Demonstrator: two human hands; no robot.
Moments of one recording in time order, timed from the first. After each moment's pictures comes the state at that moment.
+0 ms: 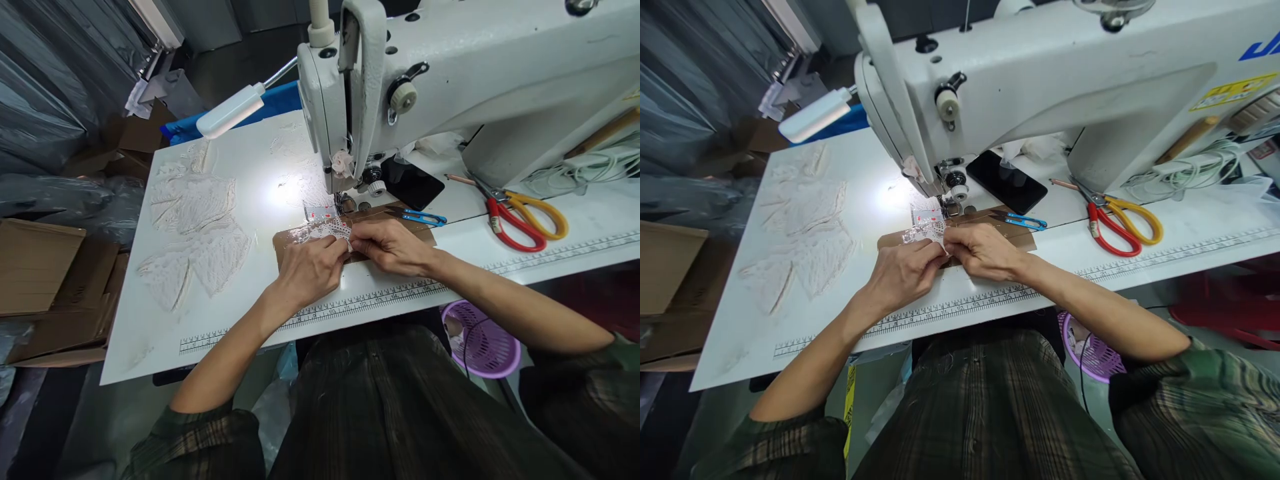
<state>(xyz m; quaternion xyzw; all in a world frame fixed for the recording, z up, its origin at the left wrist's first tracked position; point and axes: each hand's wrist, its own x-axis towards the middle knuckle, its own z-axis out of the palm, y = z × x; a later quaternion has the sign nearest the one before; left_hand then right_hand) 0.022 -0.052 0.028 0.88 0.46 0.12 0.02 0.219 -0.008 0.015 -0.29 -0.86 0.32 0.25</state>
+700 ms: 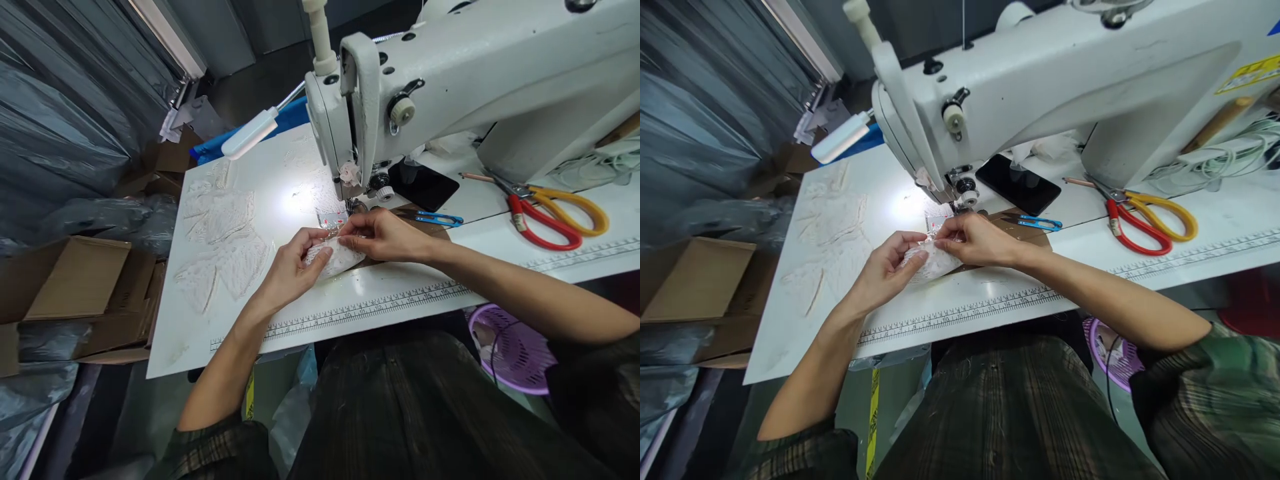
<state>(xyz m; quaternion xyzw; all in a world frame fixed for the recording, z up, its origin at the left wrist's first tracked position) -0.020 -0.052 0.040 0.70 0.53 0.29 0.37 0.194 0.009 0.028 -0.31 -0.77 0.50 0.26</state>
